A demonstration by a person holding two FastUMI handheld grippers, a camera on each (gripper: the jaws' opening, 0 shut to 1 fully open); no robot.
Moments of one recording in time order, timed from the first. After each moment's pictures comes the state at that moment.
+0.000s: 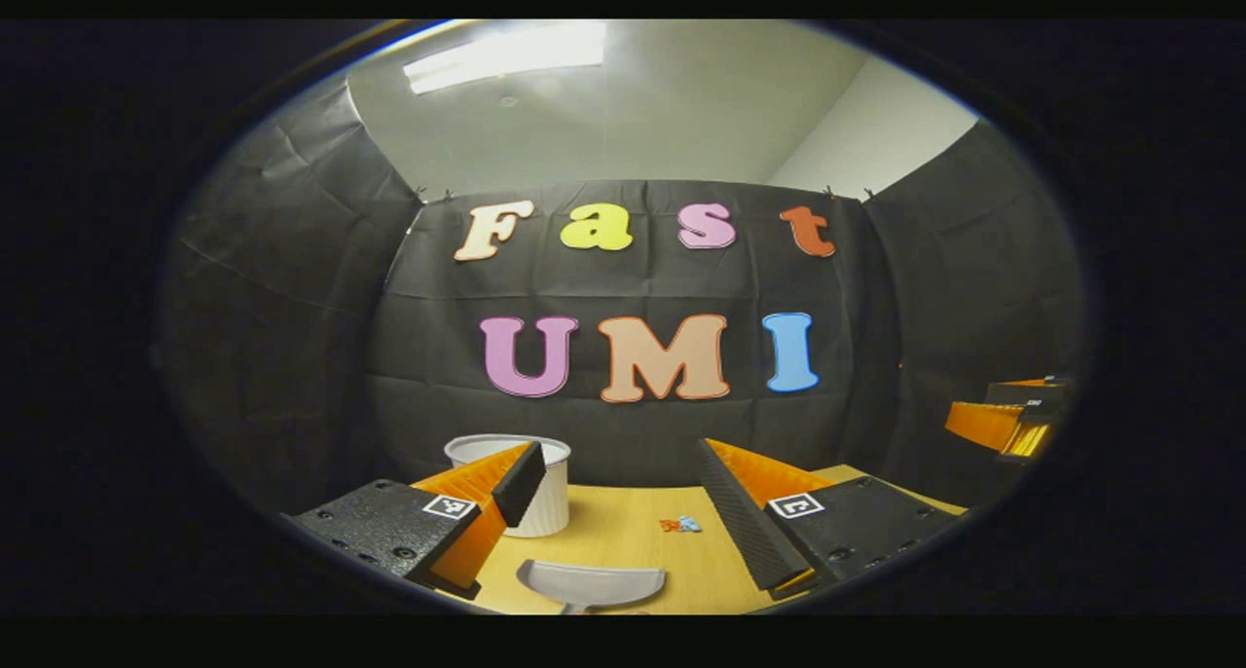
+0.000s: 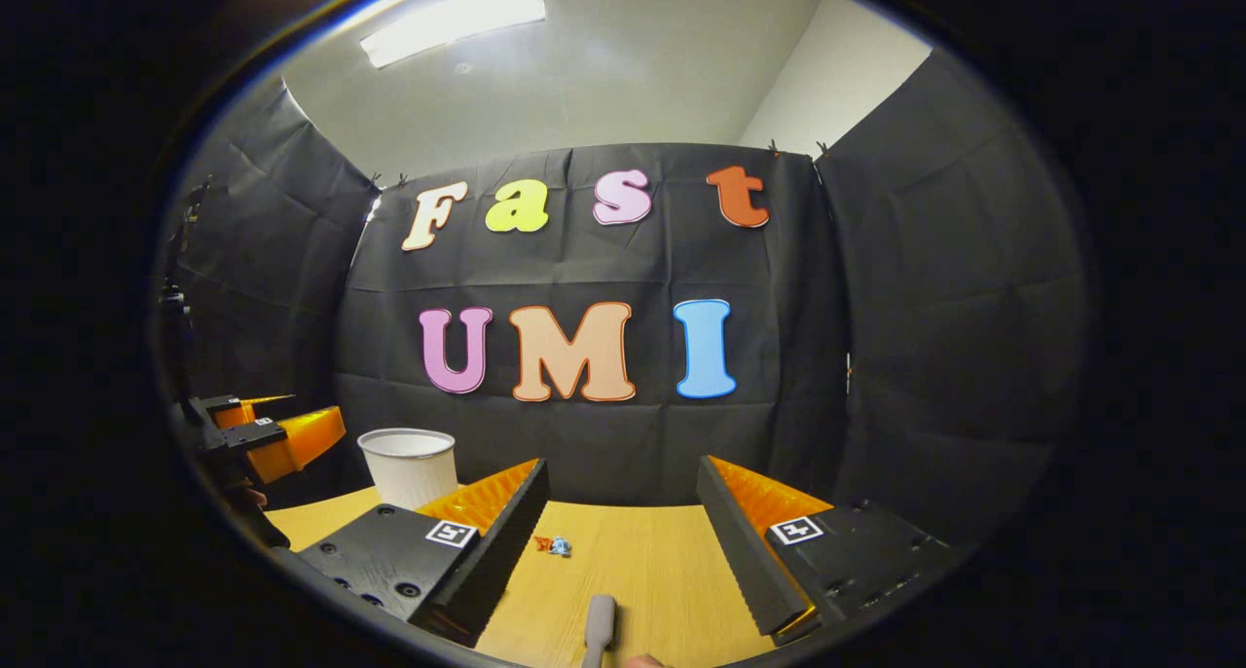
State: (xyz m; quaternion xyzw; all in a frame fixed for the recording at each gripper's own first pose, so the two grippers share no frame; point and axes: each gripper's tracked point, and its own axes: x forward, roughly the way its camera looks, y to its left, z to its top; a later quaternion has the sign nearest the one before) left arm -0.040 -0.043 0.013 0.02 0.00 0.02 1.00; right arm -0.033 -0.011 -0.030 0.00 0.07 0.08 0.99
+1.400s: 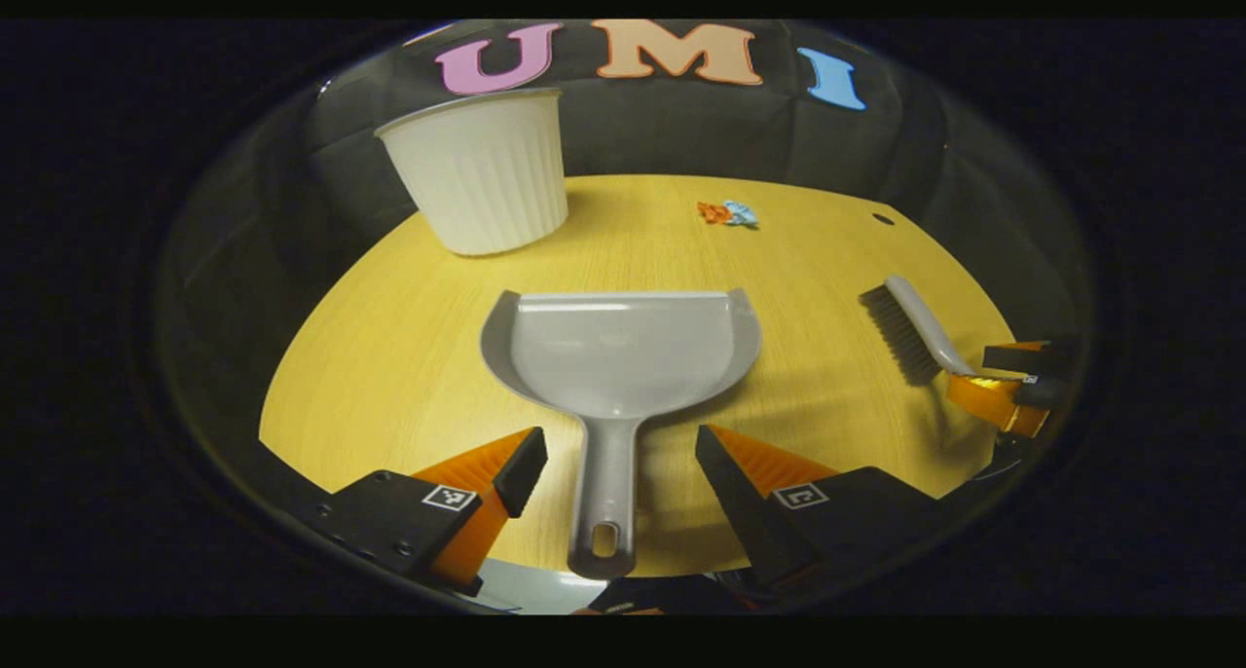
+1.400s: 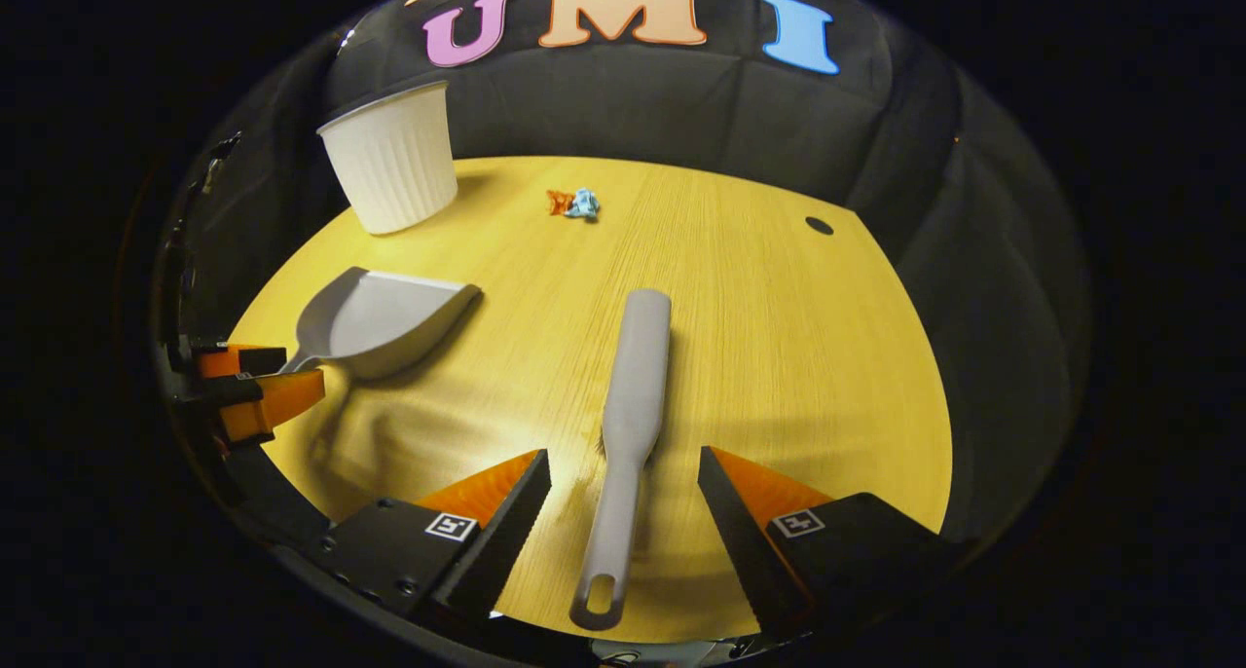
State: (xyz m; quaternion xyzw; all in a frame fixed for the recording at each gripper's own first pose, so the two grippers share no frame) left arm -0.133 0.006 -0.353 0.01 0.54 0.00 0.84; right arm -0.082 0.013 -0.407 -0.09 0.56 0.10 0.82
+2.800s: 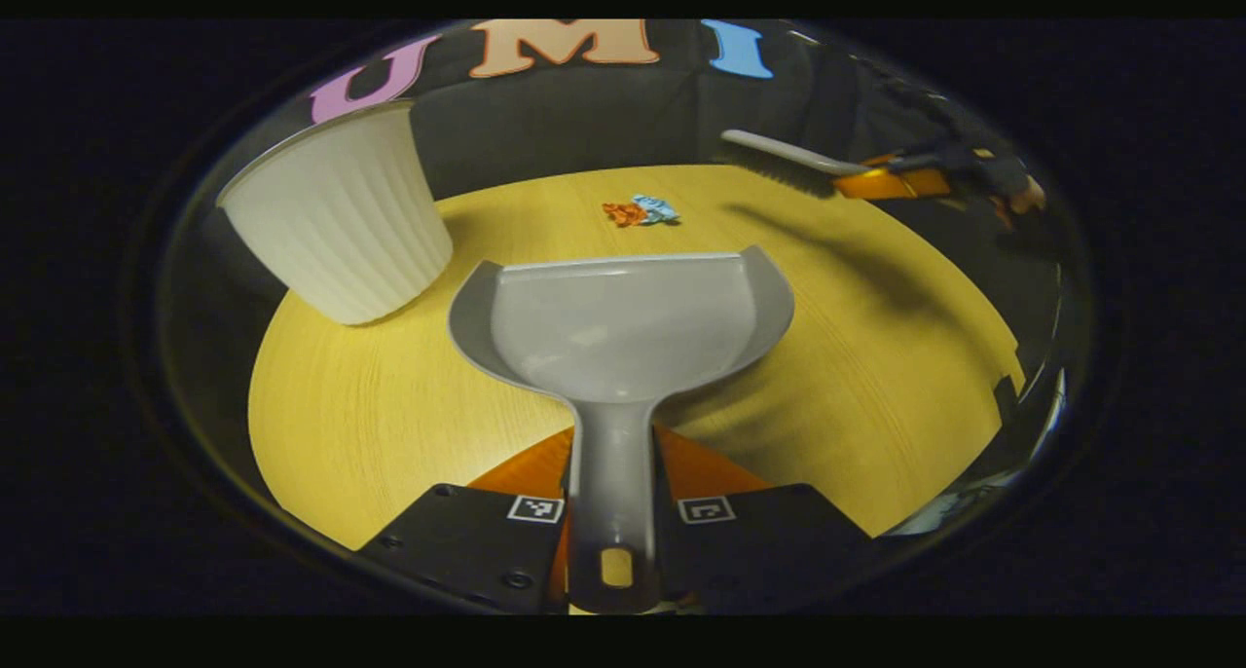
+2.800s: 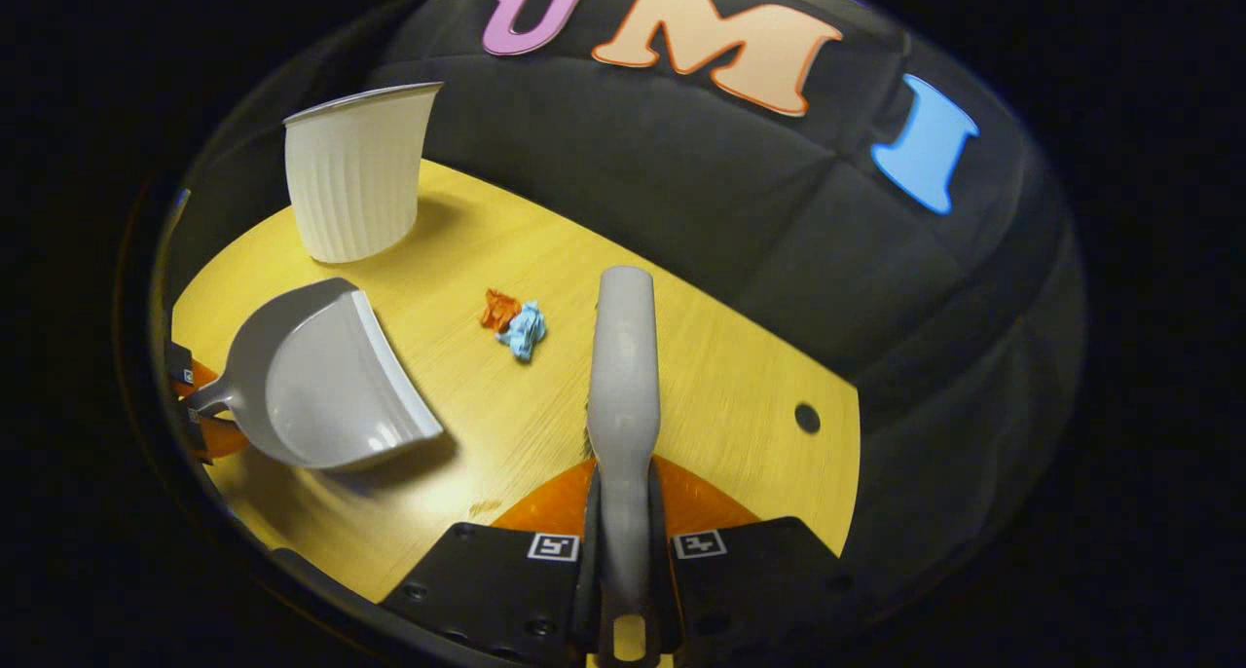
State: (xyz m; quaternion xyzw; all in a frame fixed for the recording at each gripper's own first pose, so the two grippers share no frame) left arm -0.076 -0.020 -0.344 0.07 0.53 -0.16 0.83; right arm 0.191 0.033 -0.377 -0.26 0.44 0.21 0.84
